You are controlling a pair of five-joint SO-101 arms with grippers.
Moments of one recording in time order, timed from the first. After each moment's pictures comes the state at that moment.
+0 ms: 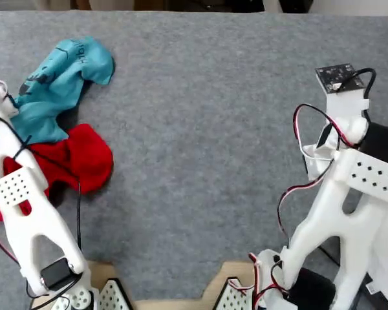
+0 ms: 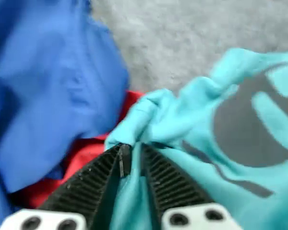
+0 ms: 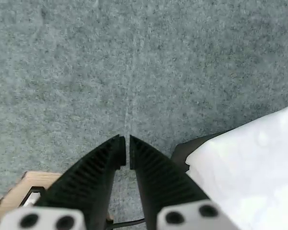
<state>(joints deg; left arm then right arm) -34.3 73.9 -93.4 88.8 -9.2 21.8 -24.6 6.3 101.3 21.7</state>
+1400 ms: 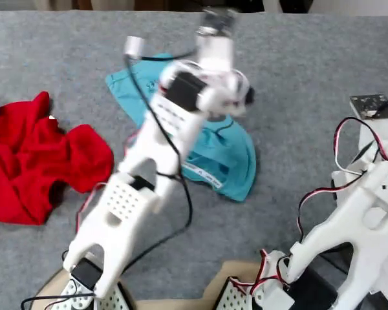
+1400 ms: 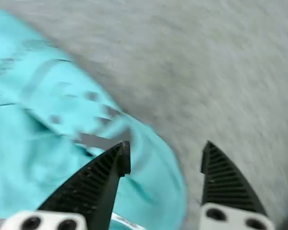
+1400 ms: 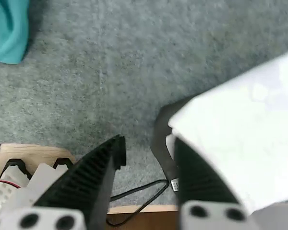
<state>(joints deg) 28.0 49.3 -93.5 100.3 14.5 36.6 -24.7 11.9 101.3 33.8</state>
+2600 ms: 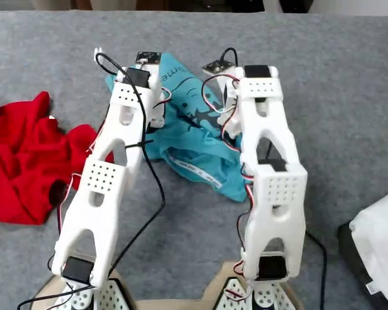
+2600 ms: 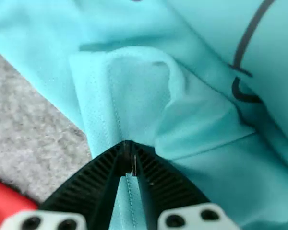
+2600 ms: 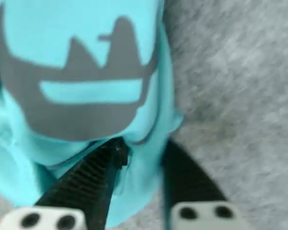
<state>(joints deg) 10.1 70.4 -77.8 100.1 1.8 -6.0 46.5 -36.9 91.2 20.9</state>
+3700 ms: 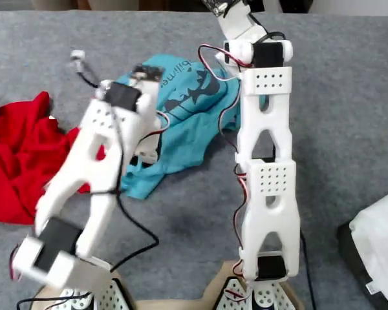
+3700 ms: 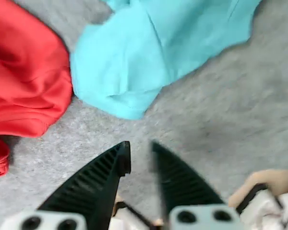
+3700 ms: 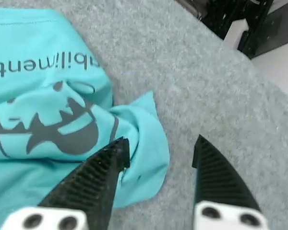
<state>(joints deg) 17.2 -6.6 -4.0 100.1 4.5 -7.3 54.7 -85.5 89.2 22.7</state>
